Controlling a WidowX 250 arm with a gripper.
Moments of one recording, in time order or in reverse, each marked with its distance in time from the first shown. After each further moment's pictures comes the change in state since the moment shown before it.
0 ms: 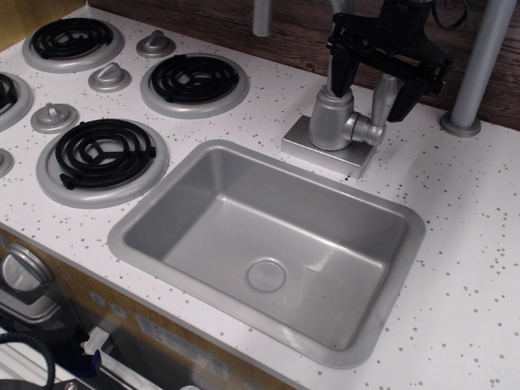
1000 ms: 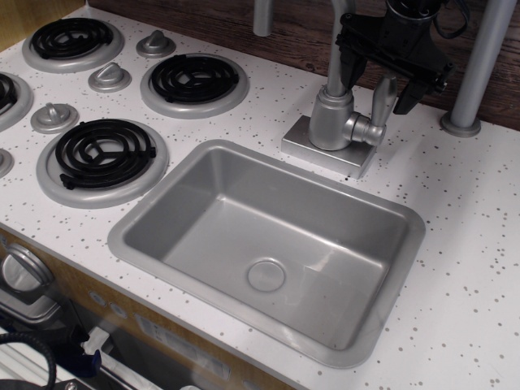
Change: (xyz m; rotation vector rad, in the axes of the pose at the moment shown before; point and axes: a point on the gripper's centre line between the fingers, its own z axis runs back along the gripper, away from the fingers) arm 0.027 -0.001 -0.009 0.027 -0.231 -0.046
